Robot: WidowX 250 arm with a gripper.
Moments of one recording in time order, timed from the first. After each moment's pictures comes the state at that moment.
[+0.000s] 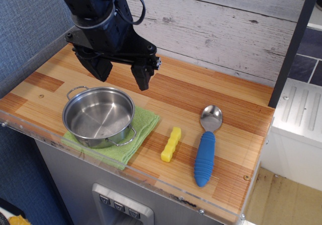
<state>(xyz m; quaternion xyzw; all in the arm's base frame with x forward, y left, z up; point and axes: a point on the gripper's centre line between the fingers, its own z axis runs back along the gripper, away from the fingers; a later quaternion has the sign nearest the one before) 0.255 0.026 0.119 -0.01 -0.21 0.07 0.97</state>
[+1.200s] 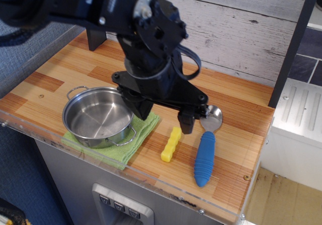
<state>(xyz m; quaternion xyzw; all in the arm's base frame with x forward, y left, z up) 0.243 -0.044 0.095 -0.03 -0.21 0.03 0.98</state>
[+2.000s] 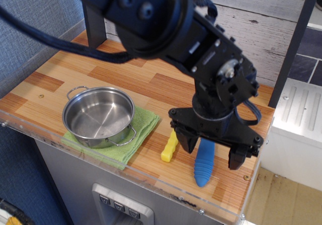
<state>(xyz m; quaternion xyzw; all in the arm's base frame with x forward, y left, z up) 0.258 -0.102 0.044 -0.02 -0.16 0.01 0.99</state>
